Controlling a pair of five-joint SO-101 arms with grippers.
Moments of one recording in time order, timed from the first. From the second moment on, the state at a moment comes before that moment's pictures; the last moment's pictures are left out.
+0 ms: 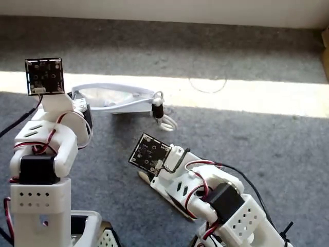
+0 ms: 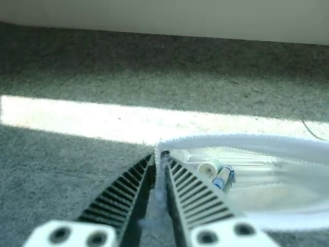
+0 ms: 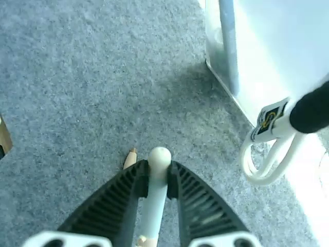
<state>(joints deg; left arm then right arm) -5.0 -48.2 37.8 60.5 8.5 -45.5 -67.0 52.3 64.1 26.0</state>
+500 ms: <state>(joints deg) -5.0 -48.2 37.8 60.5 8.5 -45.5 -67.6 34.6 62.9 26.0</state>
